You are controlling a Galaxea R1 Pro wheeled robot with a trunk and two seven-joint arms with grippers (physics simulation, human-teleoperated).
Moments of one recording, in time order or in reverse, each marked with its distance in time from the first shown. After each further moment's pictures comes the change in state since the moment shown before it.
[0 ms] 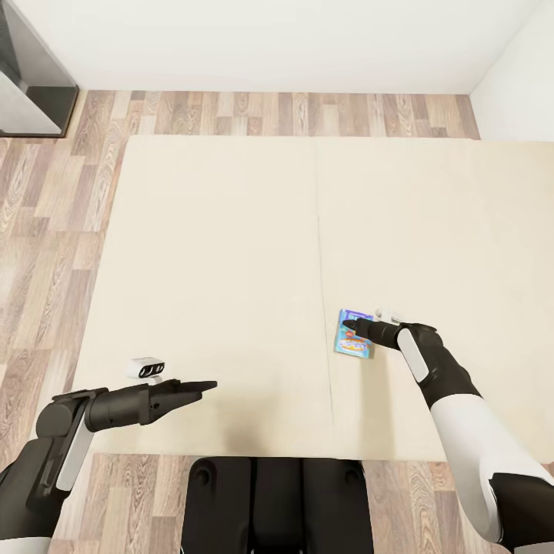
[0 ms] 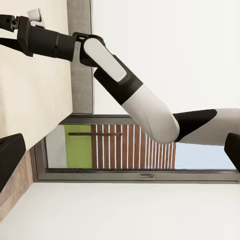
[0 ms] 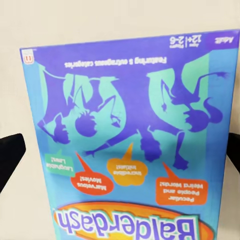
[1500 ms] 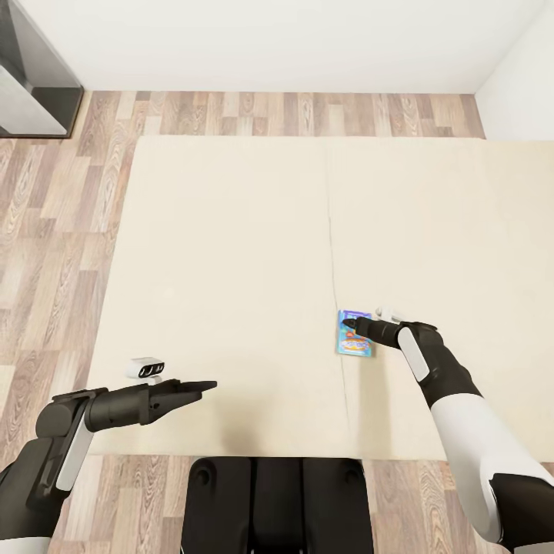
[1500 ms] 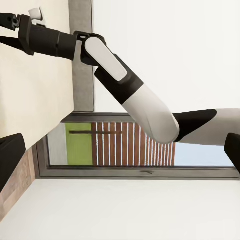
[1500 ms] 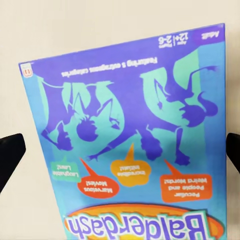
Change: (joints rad) left arm 0.000 0.000 0.000 0.000 0.000 0.000 0.000; right arm 0.000 0.000 0.000 -0.014 0.000 0.011 -0.001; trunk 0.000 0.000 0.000
